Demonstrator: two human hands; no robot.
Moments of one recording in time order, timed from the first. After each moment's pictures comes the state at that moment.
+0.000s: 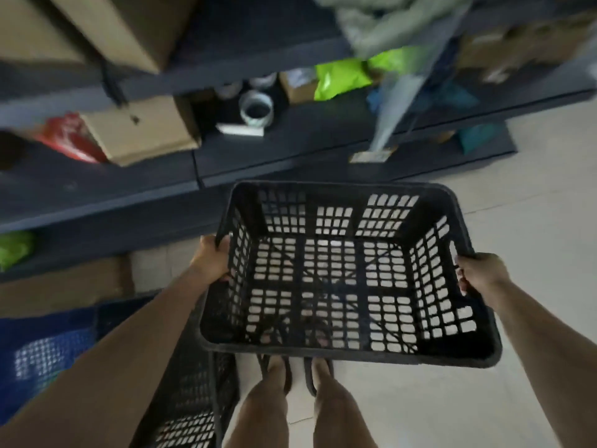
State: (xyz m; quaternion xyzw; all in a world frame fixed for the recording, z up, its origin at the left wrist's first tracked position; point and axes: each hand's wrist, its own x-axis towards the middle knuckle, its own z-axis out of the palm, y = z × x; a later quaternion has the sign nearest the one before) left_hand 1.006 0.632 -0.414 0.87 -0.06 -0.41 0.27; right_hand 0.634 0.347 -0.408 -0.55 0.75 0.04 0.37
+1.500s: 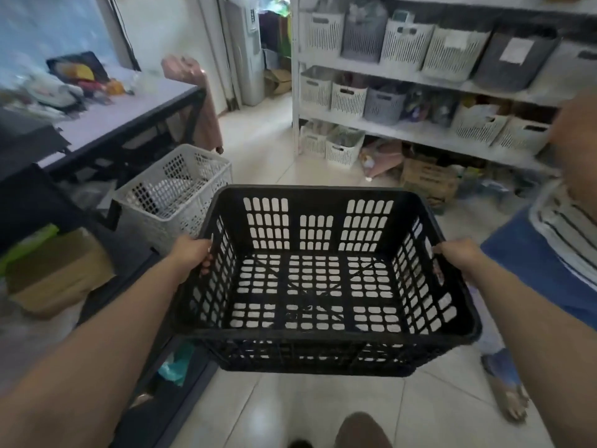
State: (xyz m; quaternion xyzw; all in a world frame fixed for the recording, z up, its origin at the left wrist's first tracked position) left_hand 0.420 -0.299 -0.115 0.75 -0.41 -0.44 0.28; right_hand -0.022 -0.219 -0.091 -0.28 0.83 -0.30 0.38
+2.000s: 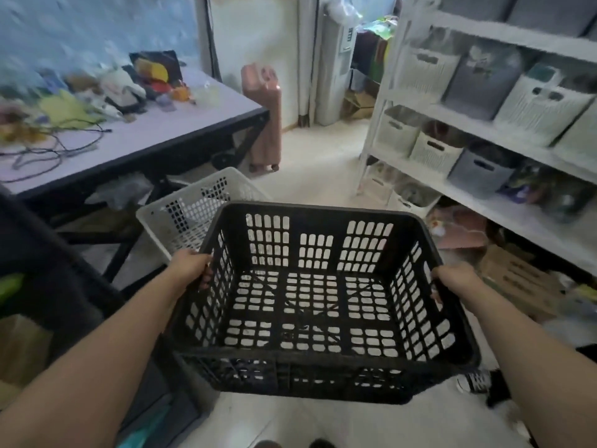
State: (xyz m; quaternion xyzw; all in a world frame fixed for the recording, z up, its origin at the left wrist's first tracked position) left_hand 0.436 -0.577 -0.129 0.80 -0.27 -0.43 0.33; right_hand -0.016 -0.660 -0.121 -0.39 0.80 -0.22 0.41
